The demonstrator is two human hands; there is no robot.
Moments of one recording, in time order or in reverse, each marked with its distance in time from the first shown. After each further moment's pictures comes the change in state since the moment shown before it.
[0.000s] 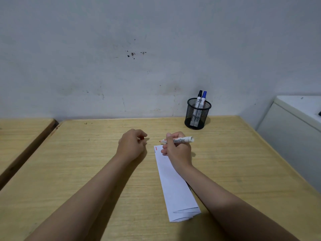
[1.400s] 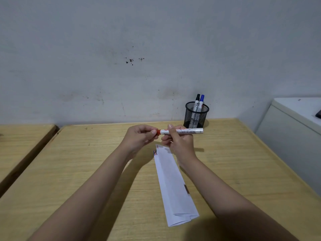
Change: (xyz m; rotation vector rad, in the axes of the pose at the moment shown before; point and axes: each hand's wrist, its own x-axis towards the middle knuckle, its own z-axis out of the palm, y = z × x) left_hand 0.003 0.039 -0.020 -0.900 -0.245 -0.111; right_hand 0.017 -0.030 -0.005 0.374 -0.114 -0.045
